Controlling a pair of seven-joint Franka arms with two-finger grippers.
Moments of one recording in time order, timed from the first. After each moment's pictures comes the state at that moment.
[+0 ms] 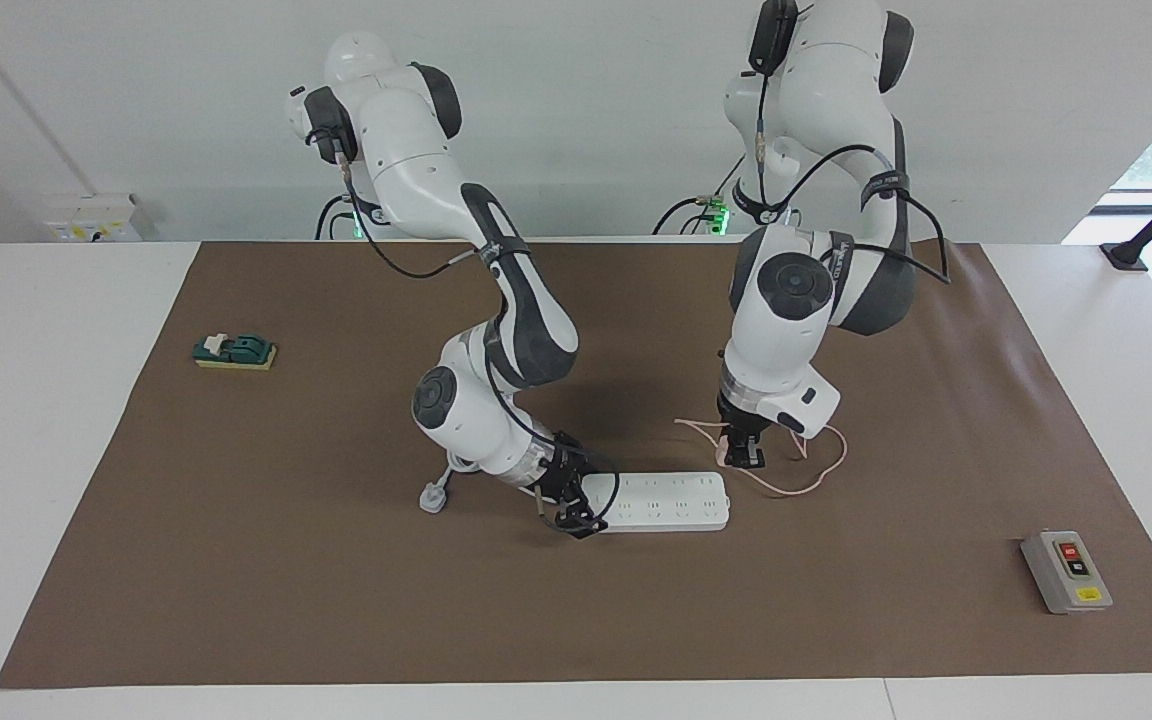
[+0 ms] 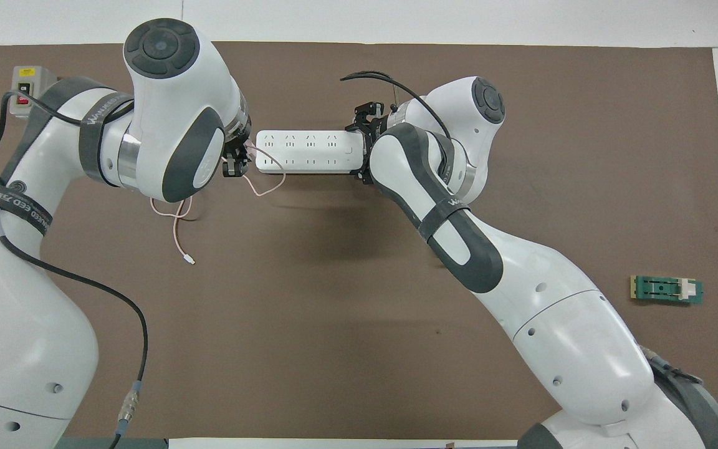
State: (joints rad) left arm -0.39 0.48 -0.03 -1.41 0.05 1.91 -1.93; right arm 0.44 0.84 -0.05 -1.28 0.77 2.28 1.39
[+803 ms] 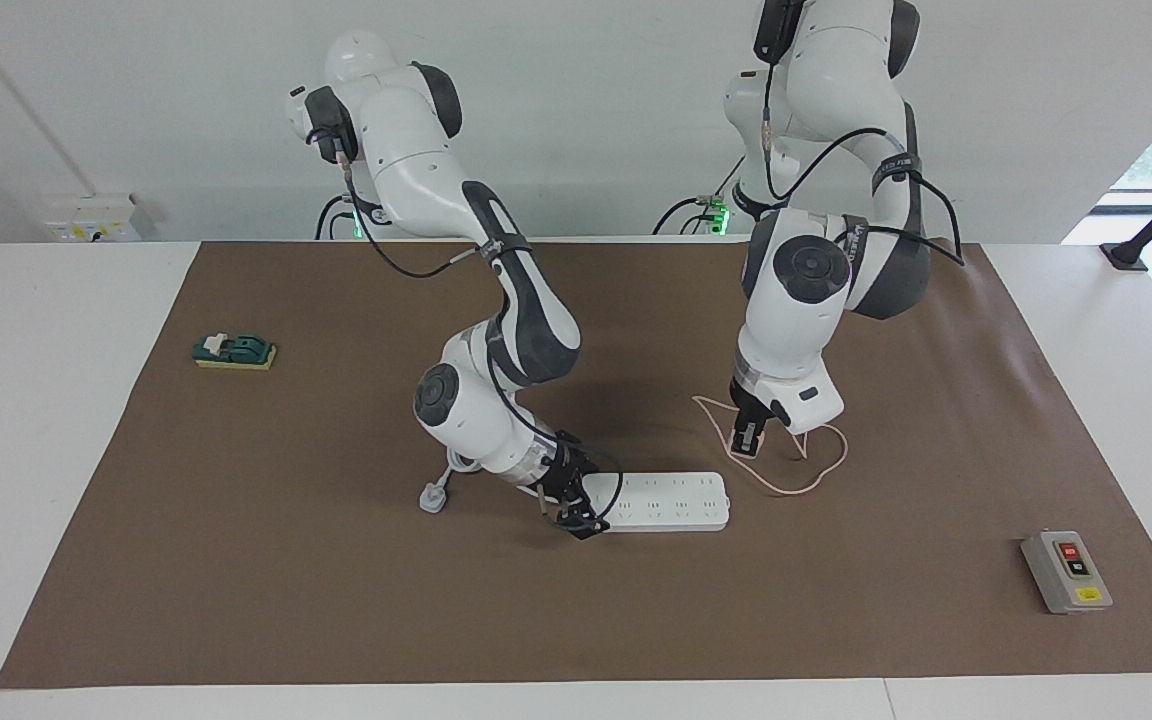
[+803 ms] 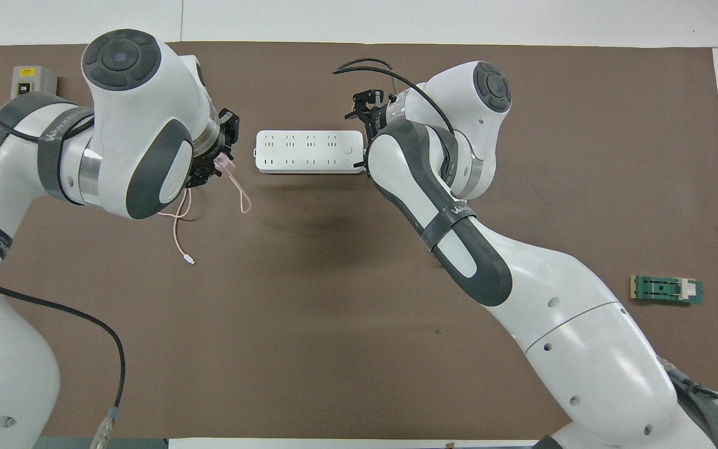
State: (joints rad) left arm -0.34 0.35 -0.02 -1.58 0.05 1.90 -1.20; right arm 0.45 0.75 -0.07 -1.27 0.64 2.23 1.39
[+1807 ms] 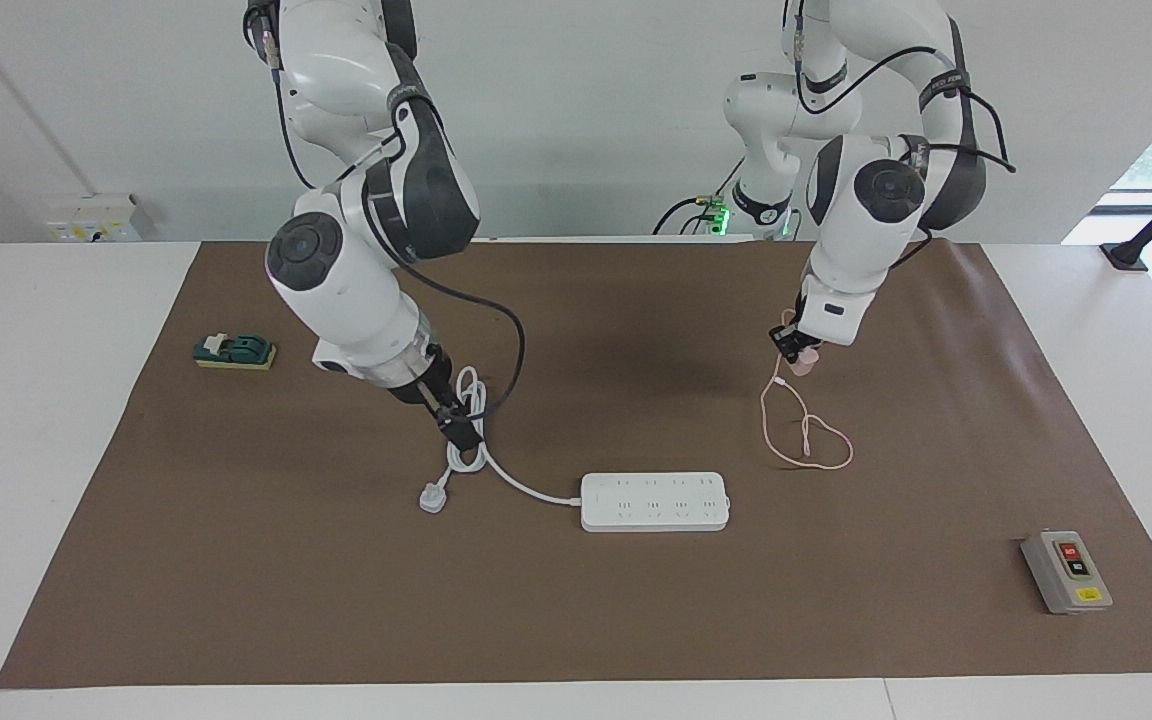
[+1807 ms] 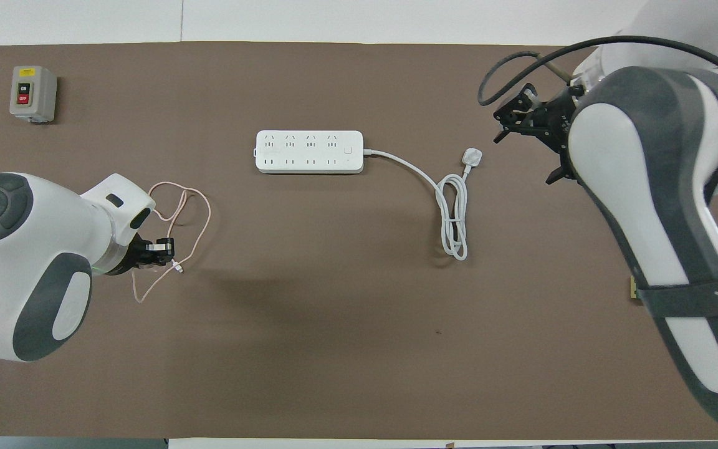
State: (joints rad) left arm -0.22 -0.13 -0.02 -2.21 0.02 1.99 -0.26; right arm 0.33 0.31 -0.23 -1.35 0.26 1.54 0.68
